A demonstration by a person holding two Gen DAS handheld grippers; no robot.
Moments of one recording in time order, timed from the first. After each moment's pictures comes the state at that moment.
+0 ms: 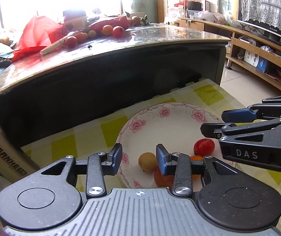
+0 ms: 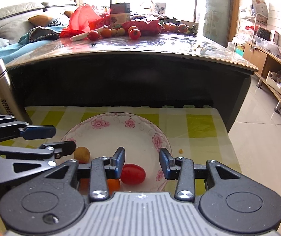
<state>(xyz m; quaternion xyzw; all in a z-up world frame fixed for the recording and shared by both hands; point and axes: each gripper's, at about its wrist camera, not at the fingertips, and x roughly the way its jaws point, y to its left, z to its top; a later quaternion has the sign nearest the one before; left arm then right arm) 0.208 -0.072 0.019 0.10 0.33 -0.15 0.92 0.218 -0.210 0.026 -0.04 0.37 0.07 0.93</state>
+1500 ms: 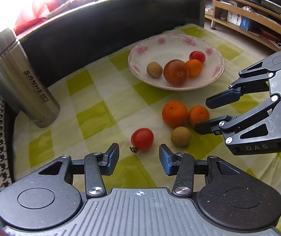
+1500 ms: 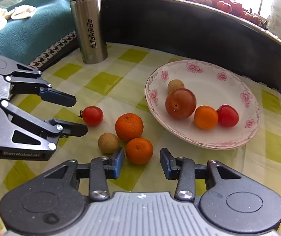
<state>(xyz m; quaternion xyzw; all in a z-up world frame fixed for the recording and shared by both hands) 0.132 0.000 -0.019 0.17 0.40 -0.19 0.88 0.144 -0.134 -0.023 -0.13 0.43 0.23 0.86</state>
